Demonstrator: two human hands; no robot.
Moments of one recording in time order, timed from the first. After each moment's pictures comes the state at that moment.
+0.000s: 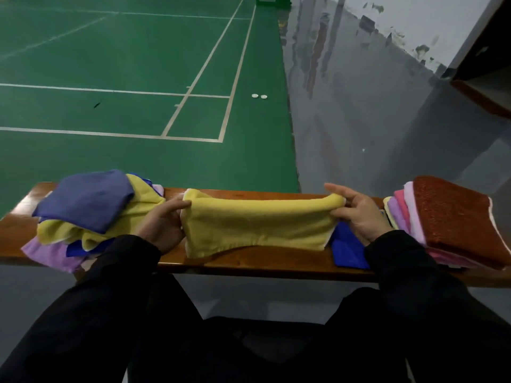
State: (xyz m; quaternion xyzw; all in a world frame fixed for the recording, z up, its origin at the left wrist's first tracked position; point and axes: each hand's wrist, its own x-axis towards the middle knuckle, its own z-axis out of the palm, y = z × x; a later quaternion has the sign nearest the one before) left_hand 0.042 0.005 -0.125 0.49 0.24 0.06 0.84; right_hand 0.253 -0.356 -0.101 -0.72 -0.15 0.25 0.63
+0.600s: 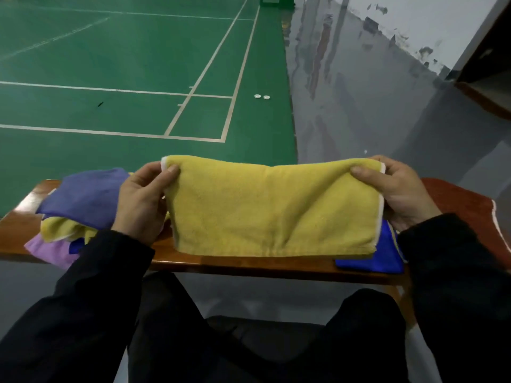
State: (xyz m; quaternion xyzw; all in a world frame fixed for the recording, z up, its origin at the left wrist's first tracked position) left_hand 0.023 -0.019 -0.054 0.57 0.18 0.30 0.74; right_hand 0.243 -0.362 -0.015 -0.67 -0.17 0.19 0.70
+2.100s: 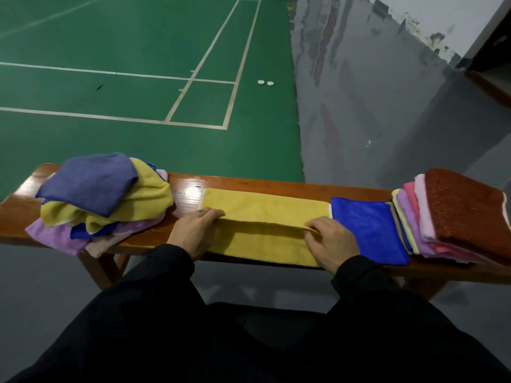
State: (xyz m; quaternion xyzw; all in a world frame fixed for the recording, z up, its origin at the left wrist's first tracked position) left_hand 0.037 -0.030 -0.193 0.97 0.09 0.16 0.14; right_hand 0.202 -0.339 -0.196 -0.88 -0.39 -0.10 0.24
